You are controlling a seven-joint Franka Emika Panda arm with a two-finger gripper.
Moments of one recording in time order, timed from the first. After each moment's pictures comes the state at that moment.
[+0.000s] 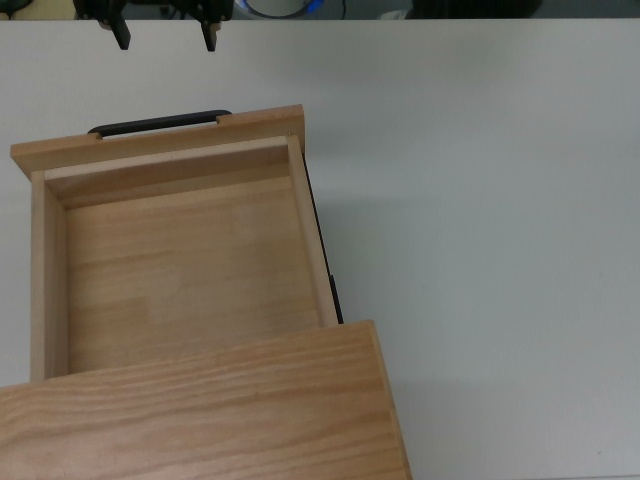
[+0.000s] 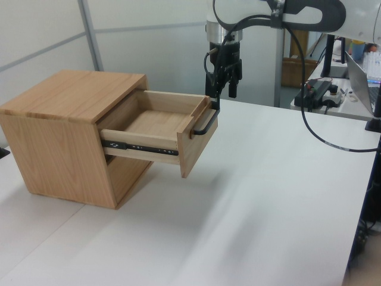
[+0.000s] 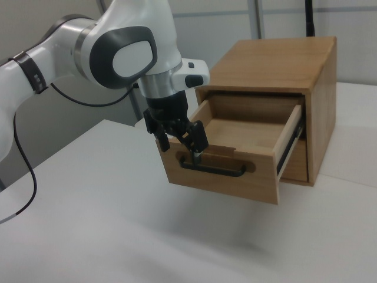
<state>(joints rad) -0.47 0.13 0.39 -1.39 -0.01 1.53 -0.07</state>
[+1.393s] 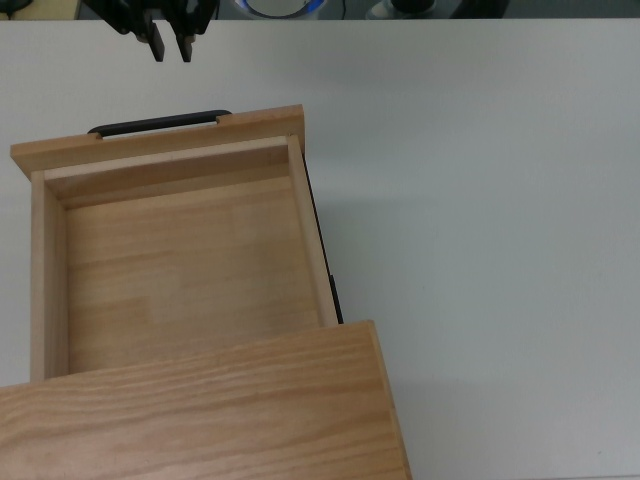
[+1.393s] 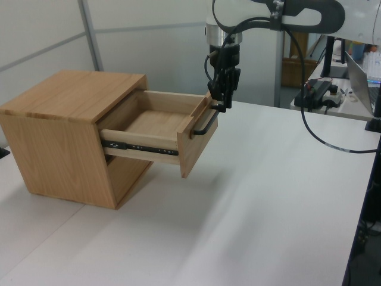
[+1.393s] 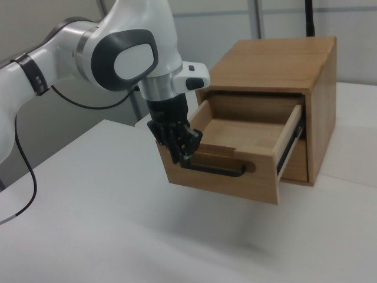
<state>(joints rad) -0.47 0.13 0.39 -1.40 -0.01 1.53 -0.09</state>
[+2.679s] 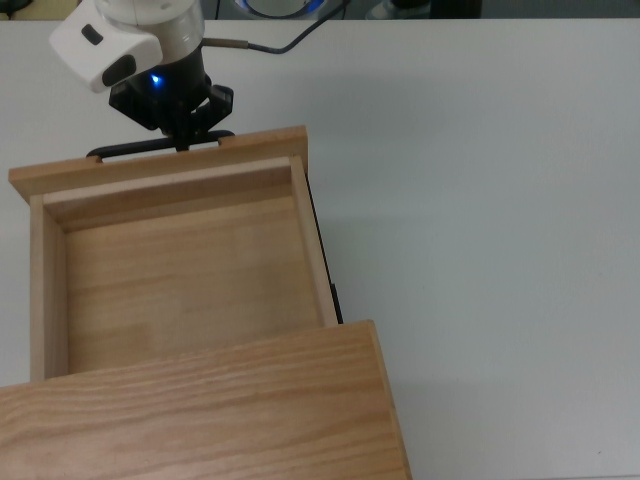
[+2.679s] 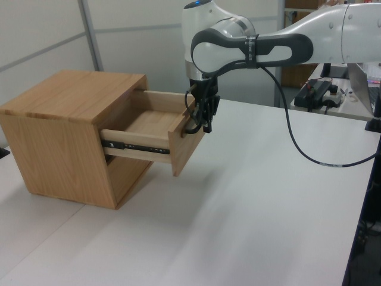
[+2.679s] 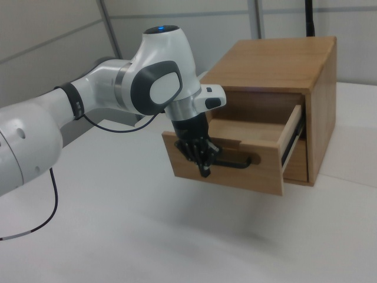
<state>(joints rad) -0.39 0.29 0.40 -1.42 -0.17 1.73 0.00</state>
